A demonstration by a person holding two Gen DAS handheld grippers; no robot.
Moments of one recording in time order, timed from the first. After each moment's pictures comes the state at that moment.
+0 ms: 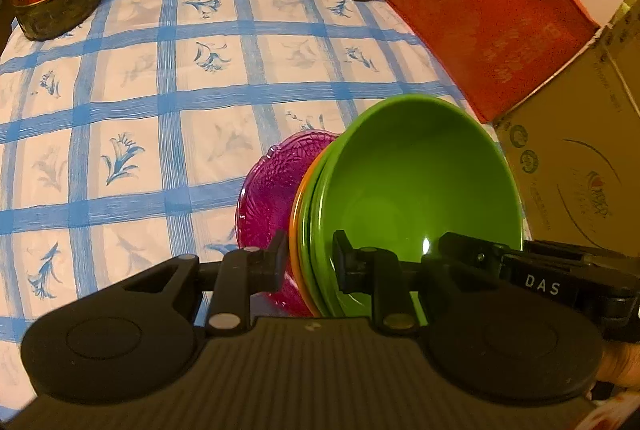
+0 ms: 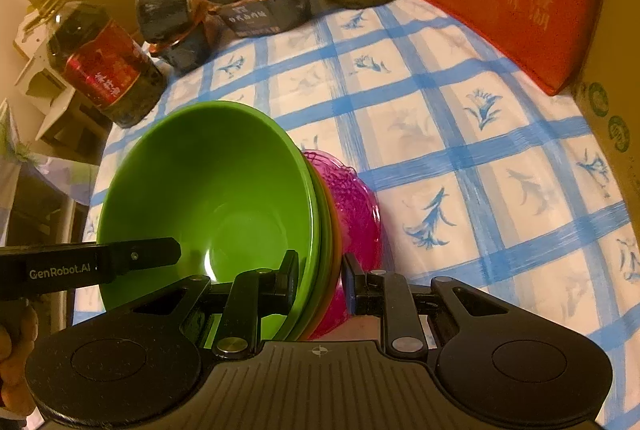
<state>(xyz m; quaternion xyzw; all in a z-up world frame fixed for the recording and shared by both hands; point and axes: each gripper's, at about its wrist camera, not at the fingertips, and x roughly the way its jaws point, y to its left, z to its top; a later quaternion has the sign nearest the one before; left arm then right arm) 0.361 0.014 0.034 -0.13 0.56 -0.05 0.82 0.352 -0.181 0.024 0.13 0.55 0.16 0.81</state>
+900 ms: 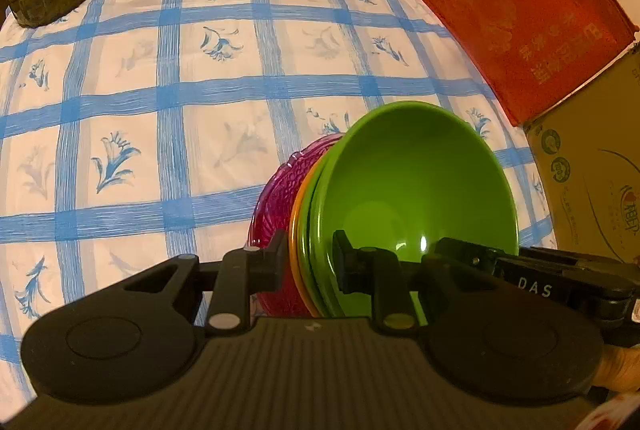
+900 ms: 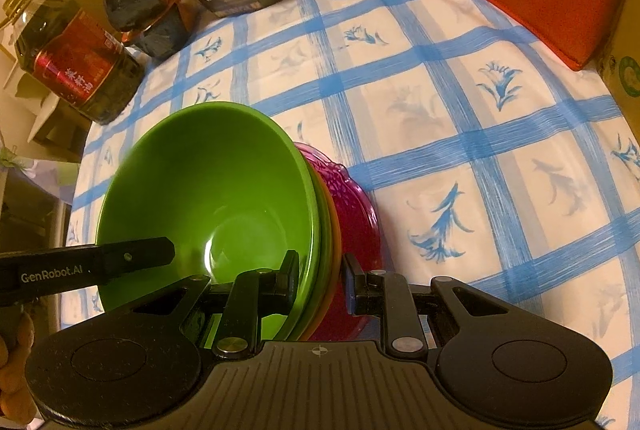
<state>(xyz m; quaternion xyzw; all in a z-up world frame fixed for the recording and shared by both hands) 0.388 0.018 -0.004 -0.13 0.57 -0.04 0.81 0.385 -0.178 -0.025 0.14 0.57 0.16 0.79</state>
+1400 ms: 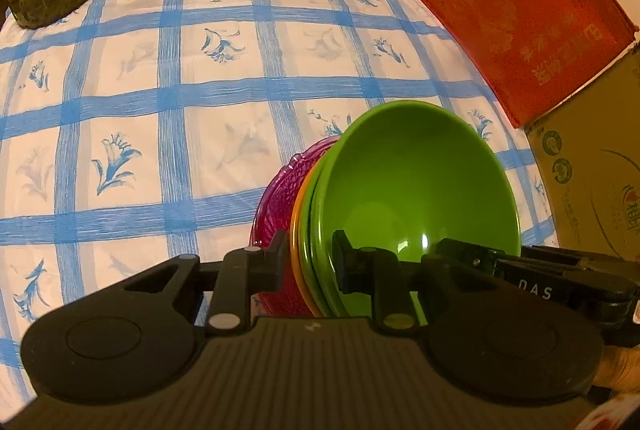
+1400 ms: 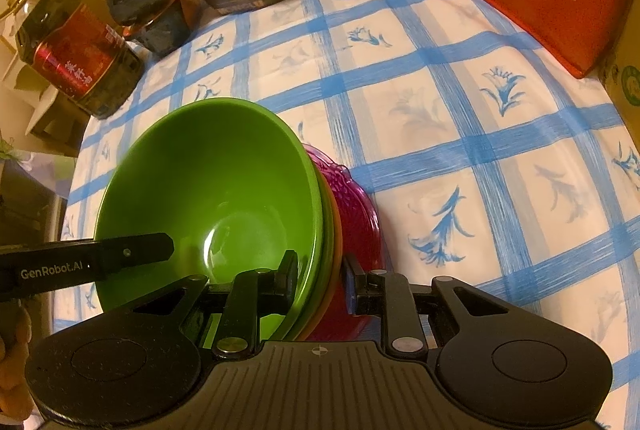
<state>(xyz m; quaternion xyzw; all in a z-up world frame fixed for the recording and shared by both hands) 0.387 0.020 -0.006 -0.13 0.57 -0.04 0.81 0.386 -0.173 -0.026 0.13 0.57 0.16 0.80</state>
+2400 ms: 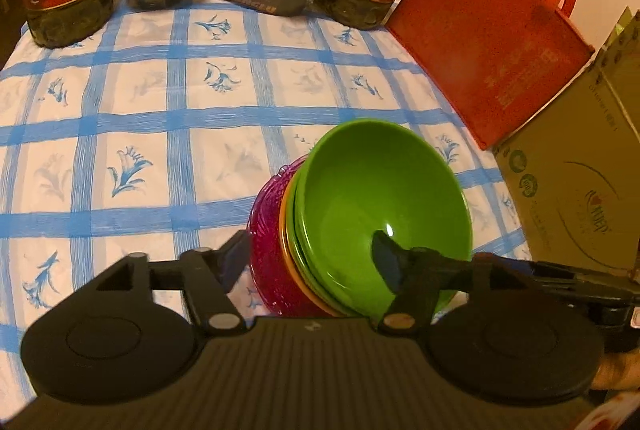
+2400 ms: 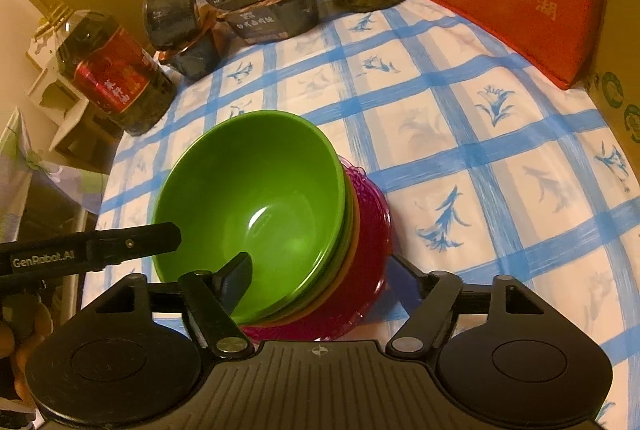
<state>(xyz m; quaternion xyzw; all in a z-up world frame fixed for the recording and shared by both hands) 0.343 0.027 0.033 -0.15 0.51 -0.05 0.85 0.343 -0.185 0.012 0.15 0.52 0.18 0.82</state>
